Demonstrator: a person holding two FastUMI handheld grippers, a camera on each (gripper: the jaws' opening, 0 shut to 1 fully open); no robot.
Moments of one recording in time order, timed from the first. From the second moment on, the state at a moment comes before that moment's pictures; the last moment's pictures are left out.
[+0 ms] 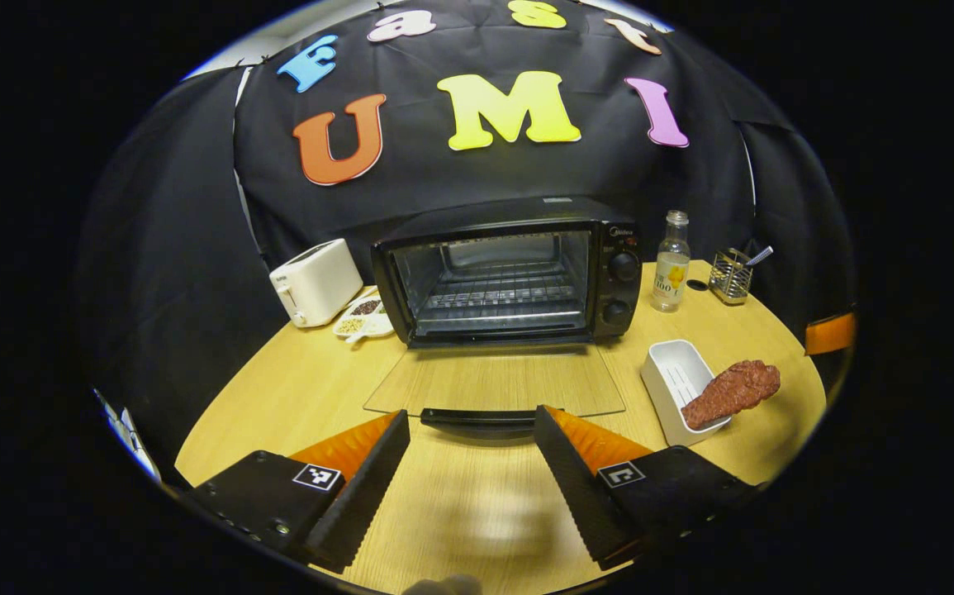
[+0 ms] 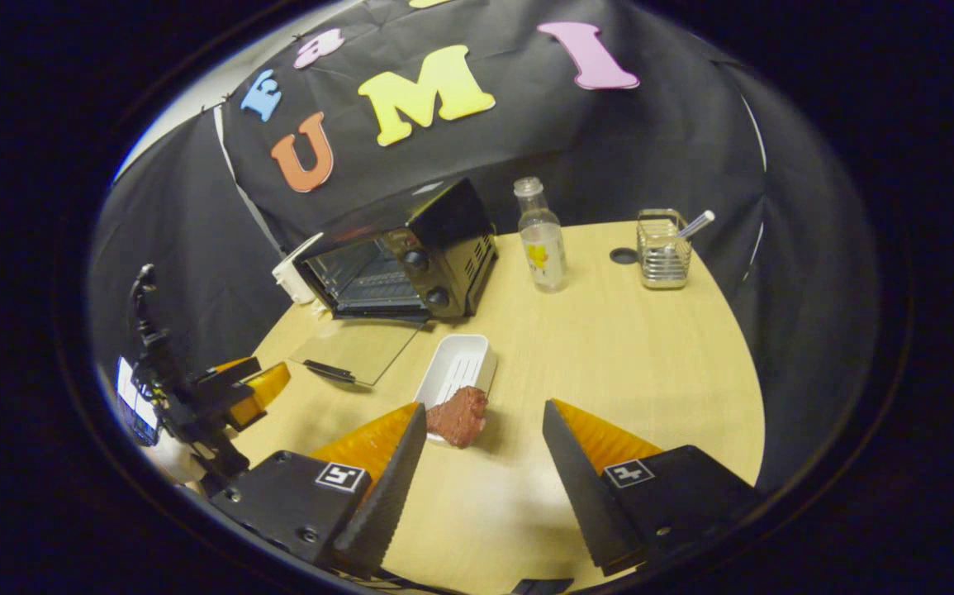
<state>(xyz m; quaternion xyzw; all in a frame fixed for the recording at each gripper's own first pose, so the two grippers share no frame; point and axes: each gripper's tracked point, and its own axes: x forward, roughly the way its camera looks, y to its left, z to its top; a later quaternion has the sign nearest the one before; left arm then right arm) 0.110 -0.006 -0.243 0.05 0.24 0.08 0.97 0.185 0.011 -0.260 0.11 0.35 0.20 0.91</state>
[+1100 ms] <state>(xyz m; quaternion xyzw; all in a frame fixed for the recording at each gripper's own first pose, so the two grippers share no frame) 0.059 -0.002 -0.119 0.01 0.18 0.10 0.98 0.208 0.064 -0.290 0.33 0.43 0.22 0.81</state>
